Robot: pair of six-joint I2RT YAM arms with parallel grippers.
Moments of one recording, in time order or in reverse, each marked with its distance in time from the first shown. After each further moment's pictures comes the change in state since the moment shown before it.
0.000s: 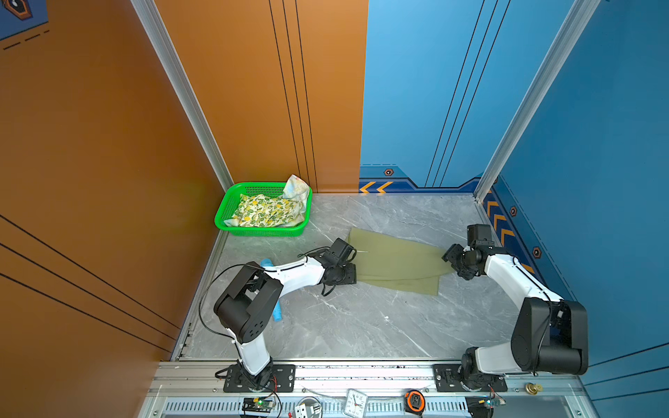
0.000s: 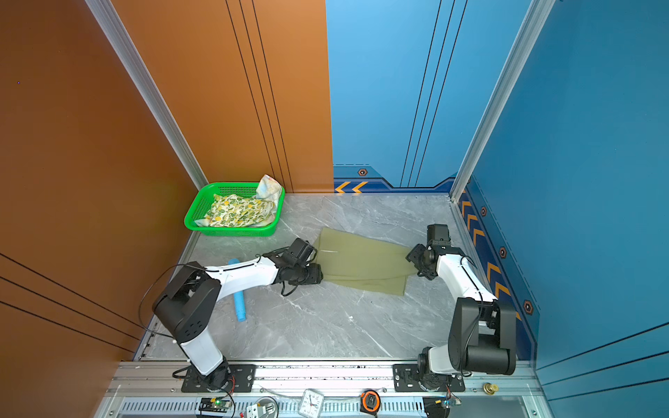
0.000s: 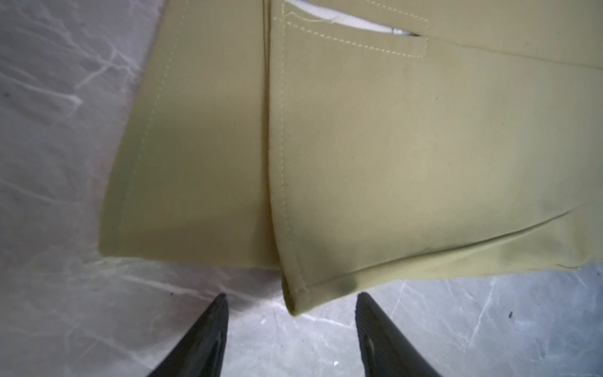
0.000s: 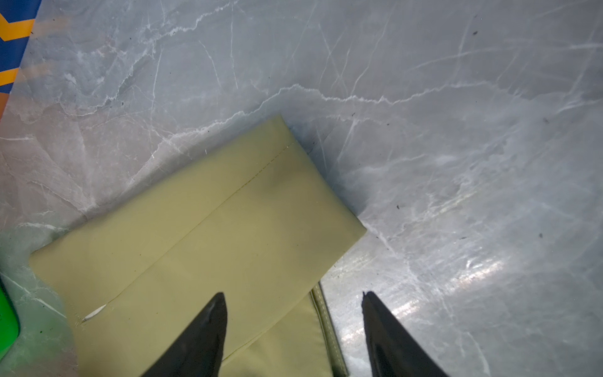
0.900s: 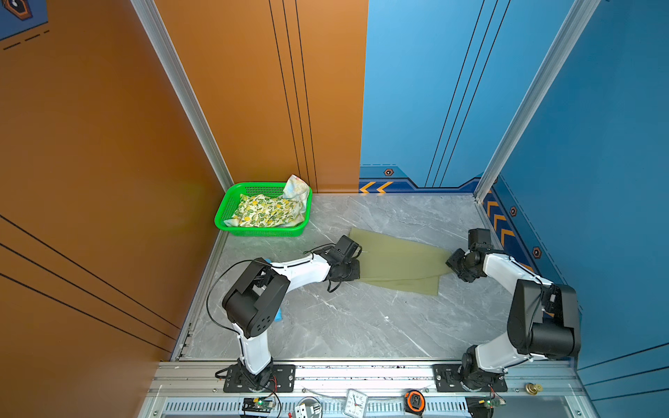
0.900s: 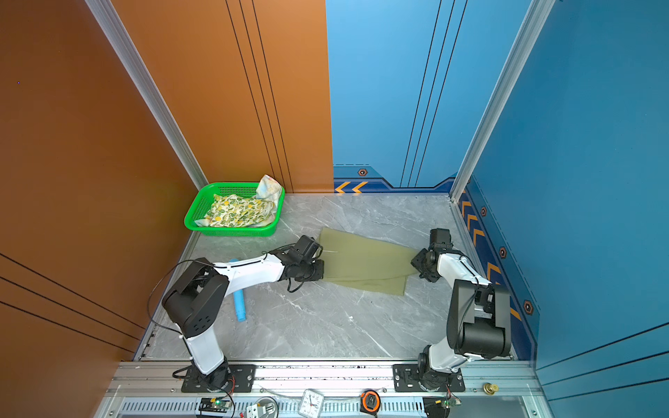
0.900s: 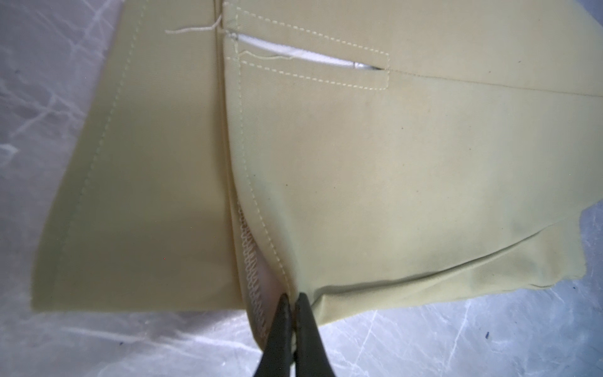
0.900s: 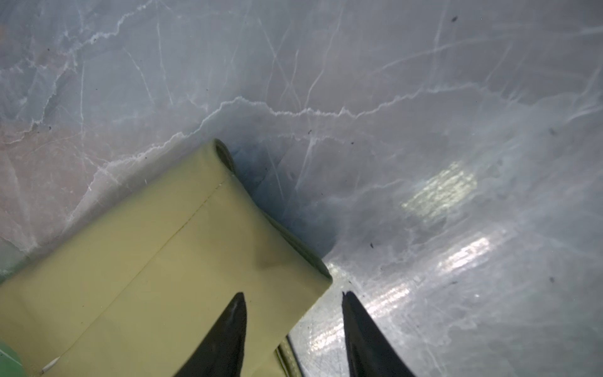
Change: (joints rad) left arm -0.021 0.047 0.060 0.023 0.000 -0.013; right arm -0.059 0.116 -0.043 0.110 0.001 0.004
